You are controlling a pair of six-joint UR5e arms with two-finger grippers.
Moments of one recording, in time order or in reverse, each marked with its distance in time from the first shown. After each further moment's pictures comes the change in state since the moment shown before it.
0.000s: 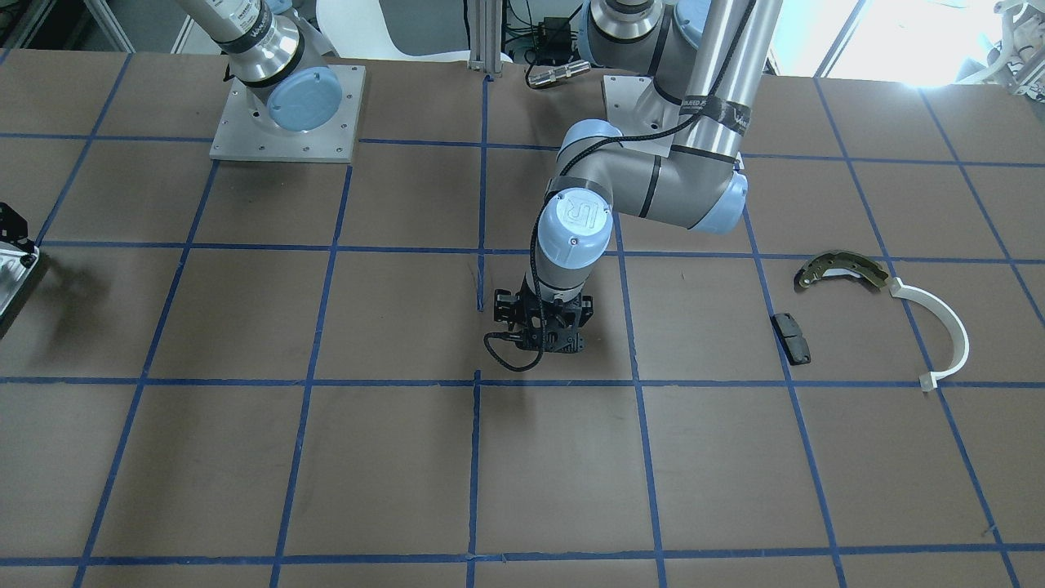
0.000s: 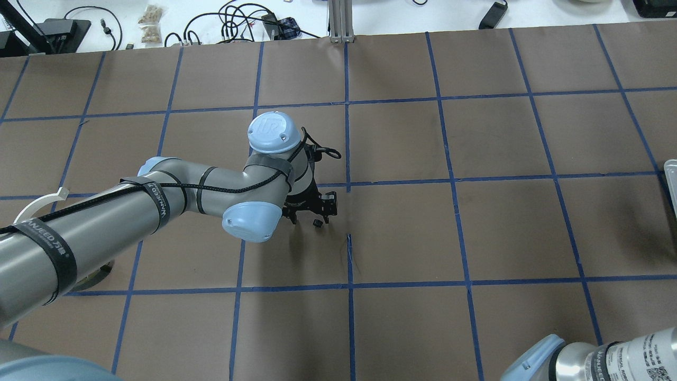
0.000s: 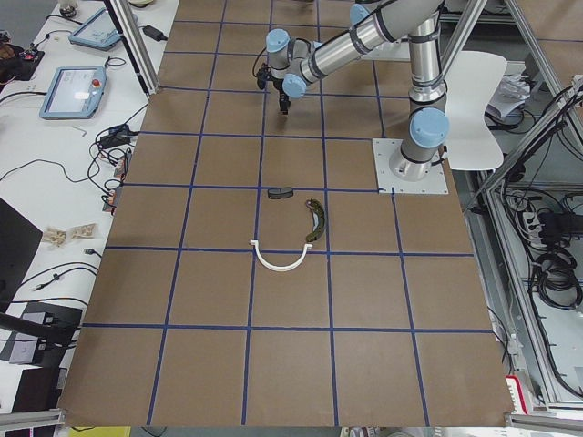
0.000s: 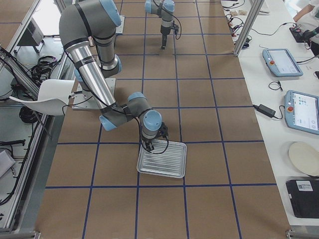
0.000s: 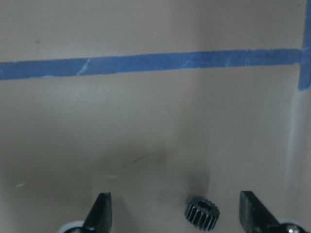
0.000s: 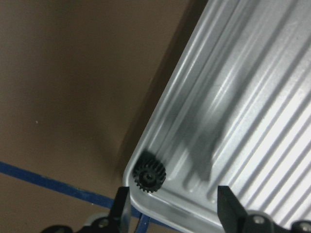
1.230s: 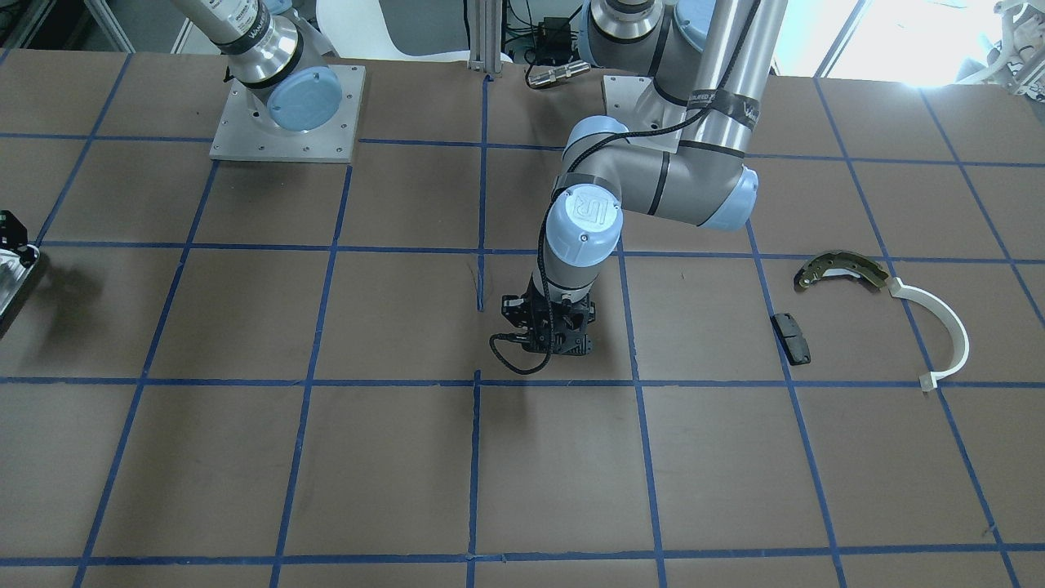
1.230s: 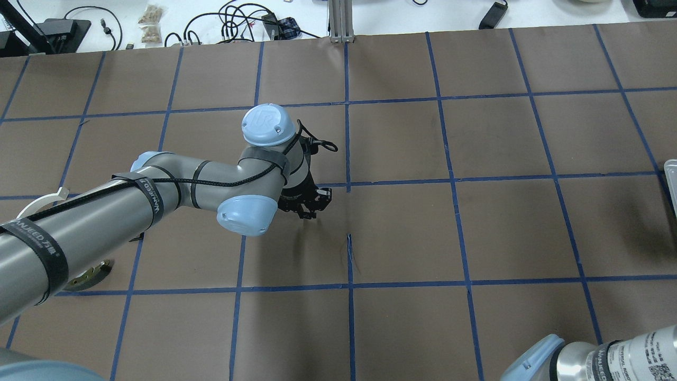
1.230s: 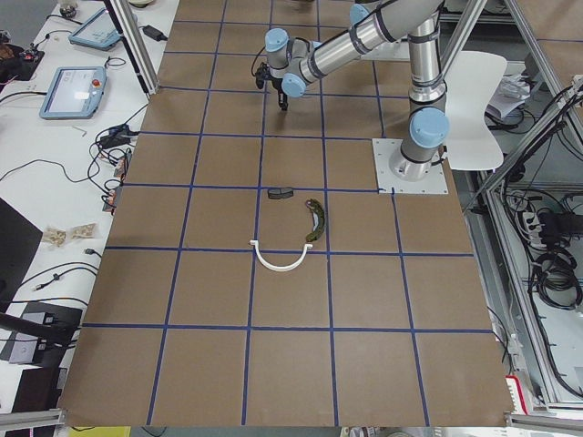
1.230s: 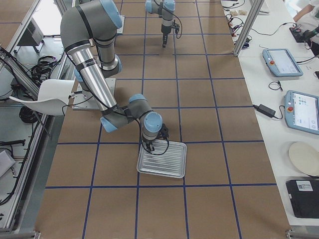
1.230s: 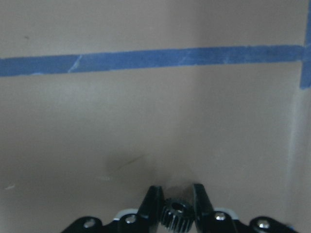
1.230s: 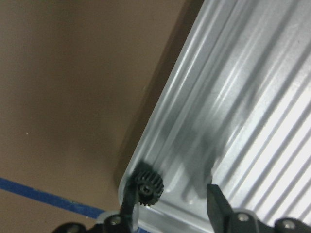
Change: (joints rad) left arm 0.032 0.025 0.032 -0.039 0.008 0.031; right arm 0.002 0.021 -0.003 -0.014 0.009 0.020
